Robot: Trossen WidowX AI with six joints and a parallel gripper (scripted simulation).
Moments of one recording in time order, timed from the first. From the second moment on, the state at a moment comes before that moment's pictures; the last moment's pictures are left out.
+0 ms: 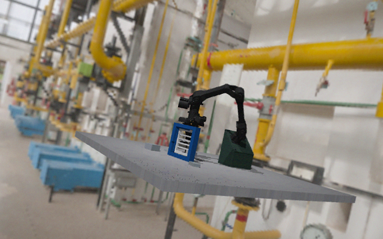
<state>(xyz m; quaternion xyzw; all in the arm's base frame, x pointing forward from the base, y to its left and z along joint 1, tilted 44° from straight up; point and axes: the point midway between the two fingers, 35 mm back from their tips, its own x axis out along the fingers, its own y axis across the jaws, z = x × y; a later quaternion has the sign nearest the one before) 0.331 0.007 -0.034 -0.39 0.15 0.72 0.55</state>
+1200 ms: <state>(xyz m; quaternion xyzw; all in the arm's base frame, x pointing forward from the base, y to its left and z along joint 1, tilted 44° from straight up) 0.327 0.007 -0.033 -0.34 0.21 0.71 0.58</state>
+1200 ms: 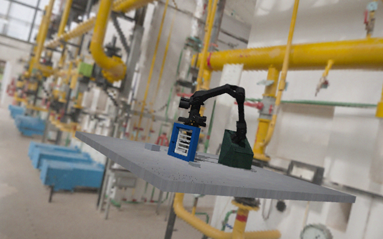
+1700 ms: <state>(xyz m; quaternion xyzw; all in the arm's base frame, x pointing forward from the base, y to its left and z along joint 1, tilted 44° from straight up) 0.304 0.010 -0.028 -0.24 0.32 0.67 0.63</state>
